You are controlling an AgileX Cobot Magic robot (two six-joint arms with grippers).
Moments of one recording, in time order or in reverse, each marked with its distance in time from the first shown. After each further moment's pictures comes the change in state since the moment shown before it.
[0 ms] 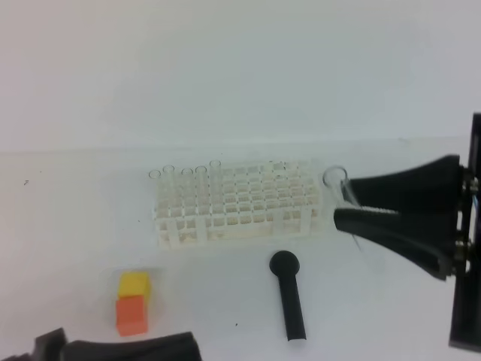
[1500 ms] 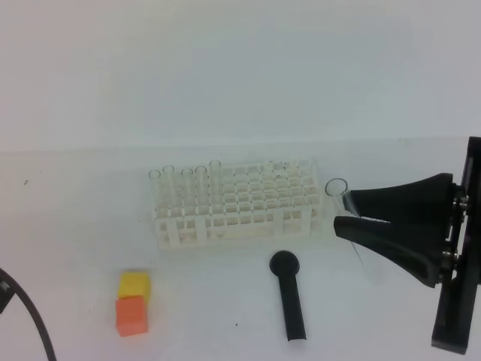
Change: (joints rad) left arm 0.000 -0.090 -0.025 -0.147 1.034 0.092; right arm 0.000 -0.009 0.120 0.153 -0.055 -0.151
